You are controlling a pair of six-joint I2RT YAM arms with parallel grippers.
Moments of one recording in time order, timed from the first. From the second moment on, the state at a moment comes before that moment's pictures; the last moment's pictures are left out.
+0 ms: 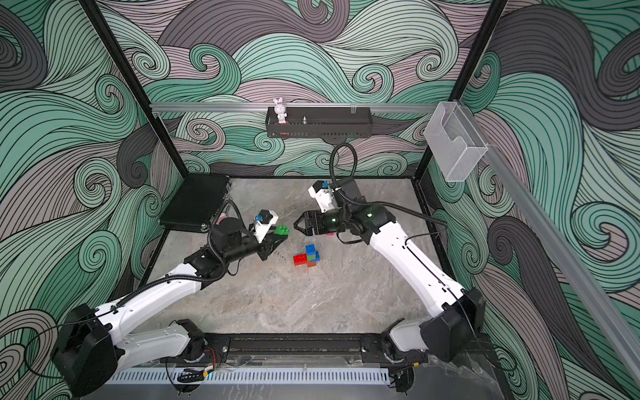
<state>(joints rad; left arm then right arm) -0.62 1.15 0.70 0.10 0.29 0.16 0.57 1.40 1.41 -0.77 -0.51 0.35</state>
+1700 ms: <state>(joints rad) -0.46 0.66 0.54 -0.36 -0.52 -0.63 0.93 2.18 1.72 -0.83 -0.02 0.15</state>
